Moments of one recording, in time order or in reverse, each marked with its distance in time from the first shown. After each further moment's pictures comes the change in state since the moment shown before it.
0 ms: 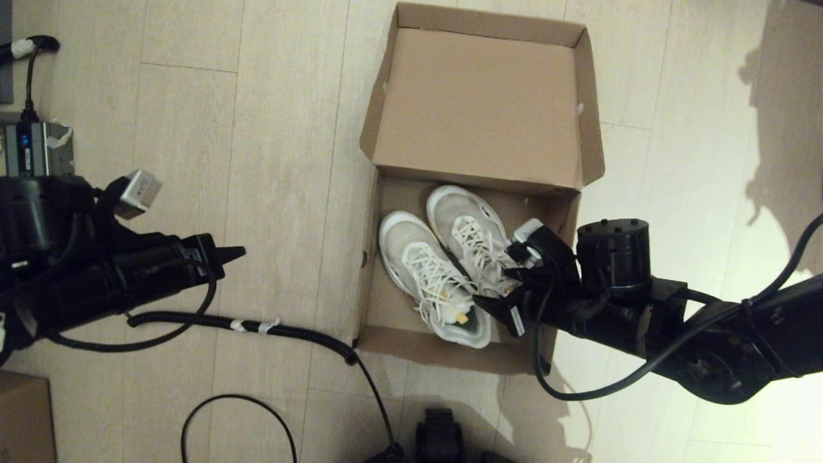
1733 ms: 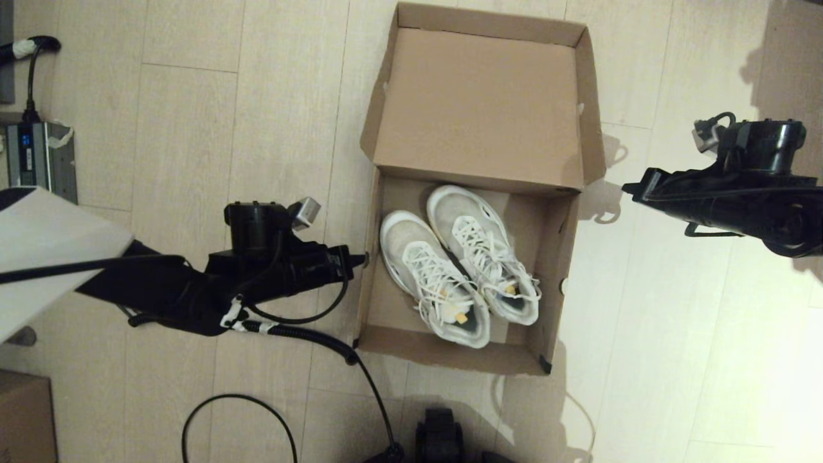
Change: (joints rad) left arm -0.270 0.526 -0.298 -0.218 -0.131 -0.064; right arm -0.617 0.085 -0.482 0.250 0.197 0.567
